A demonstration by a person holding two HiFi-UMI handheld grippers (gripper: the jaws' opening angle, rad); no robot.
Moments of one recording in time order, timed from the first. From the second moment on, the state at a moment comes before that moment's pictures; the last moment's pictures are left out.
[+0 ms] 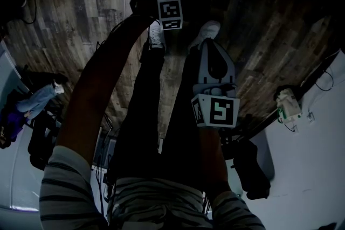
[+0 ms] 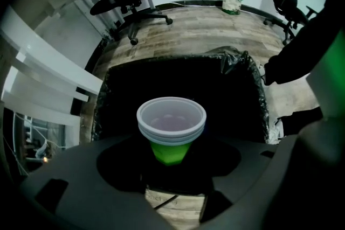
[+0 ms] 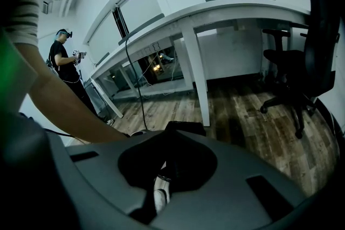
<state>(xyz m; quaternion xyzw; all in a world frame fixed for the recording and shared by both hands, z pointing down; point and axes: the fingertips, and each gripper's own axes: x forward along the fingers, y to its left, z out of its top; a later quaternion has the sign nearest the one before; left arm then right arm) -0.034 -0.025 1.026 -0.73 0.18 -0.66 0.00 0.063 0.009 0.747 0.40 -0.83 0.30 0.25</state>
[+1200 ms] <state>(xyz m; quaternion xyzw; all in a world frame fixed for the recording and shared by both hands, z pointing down) -0.033 -0.036 1.023 -0.72 0.20 -0.67 -0.02 0.066 -0.006 0.741 0.41 -0.83 0.29 0.24</state>
